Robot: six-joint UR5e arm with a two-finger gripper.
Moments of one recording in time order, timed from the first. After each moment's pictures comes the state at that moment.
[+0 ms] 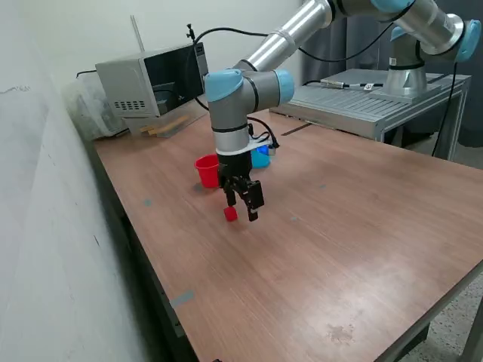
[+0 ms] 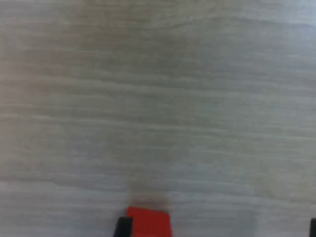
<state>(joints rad) 0.01 -0.48 0.88 -2.04 -1.55 3.10</state>
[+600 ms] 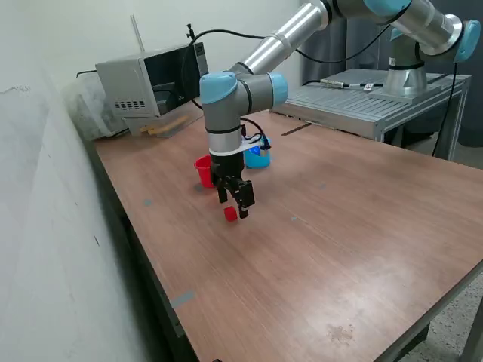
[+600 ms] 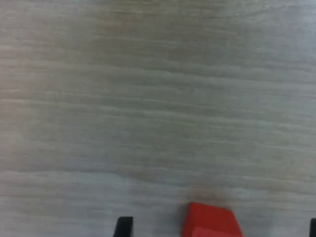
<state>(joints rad) -0.01 -0.47 0.87 -2.05 -1.60 3.07</state>
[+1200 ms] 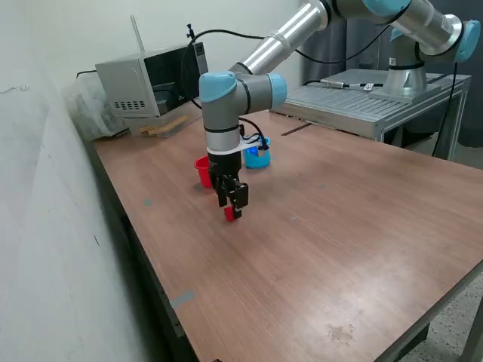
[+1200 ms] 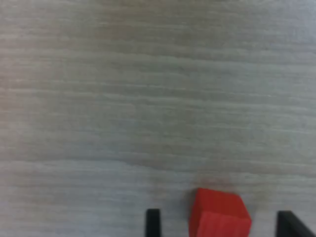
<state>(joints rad) -0.01 -0.47 0.87 -2.08 -1.60 3.10</state>
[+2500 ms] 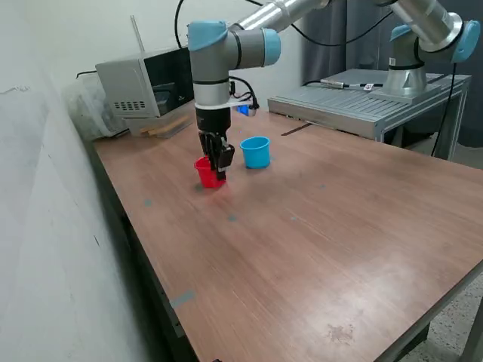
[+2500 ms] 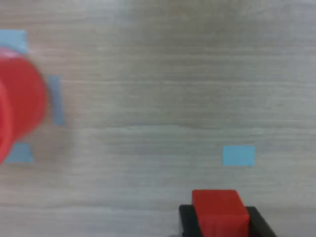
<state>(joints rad) -0.04 -0.61 0.88 -1.96 -1.64 3.12</state>
